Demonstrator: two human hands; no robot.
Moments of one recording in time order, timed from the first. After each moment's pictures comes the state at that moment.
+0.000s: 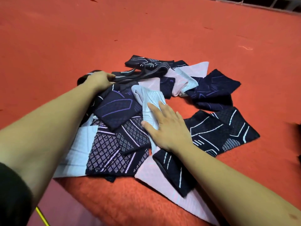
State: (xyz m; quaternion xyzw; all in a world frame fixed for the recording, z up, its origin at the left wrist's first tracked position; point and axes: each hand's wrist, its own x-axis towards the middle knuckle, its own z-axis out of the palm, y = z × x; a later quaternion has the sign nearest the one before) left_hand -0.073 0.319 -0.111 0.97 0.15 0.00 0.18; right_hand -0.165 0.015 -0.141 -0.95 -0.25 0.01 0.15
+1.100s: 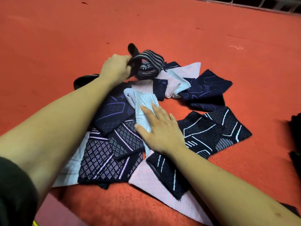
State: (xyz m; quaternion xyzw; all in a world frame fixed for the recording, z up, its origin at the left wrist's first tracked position) left_hand -0.055 0.231 -0.059 0.98 0.04 0.18 0.12; right_hand -0.167 0.016 -0.138 -0.96 -0.25 0.02 0.15
